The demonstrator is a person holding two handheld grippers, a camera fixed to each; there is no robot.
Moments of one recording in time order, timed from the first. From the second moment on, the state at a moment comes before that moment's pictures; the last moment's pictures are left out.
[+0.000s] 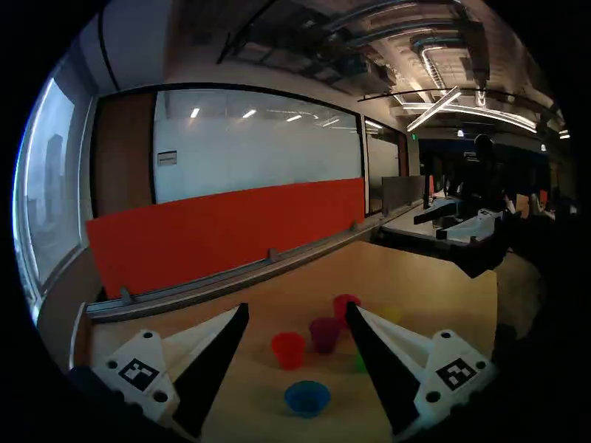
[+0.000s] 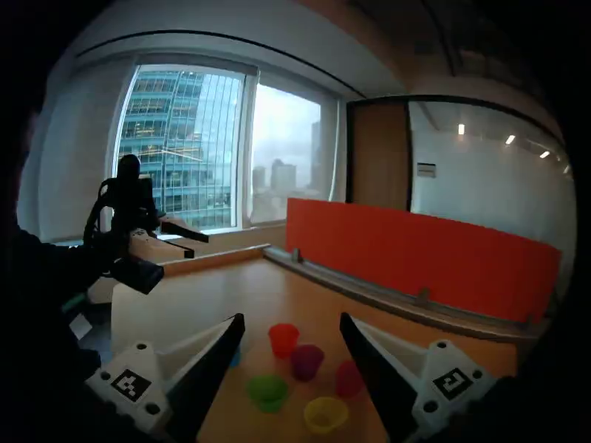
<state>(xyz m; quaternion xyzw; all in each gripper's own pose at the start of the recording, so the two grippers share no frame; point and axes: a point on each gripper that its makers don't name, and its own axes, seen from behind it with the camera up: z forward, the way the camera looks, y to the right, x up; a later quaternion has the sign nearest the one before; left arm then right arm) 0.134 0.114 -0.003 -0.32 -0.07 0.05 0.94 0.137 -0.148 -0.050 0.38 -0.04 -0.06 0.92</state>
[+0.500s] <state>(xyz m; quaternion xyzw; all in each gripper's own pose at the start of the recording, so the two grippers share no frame) 0.082 0.119 -0.009 -0.33 -0.12 0.07 0.93 0.095 -0.152 -0.057 0.41 -0.09 -0.10 0.90</state>
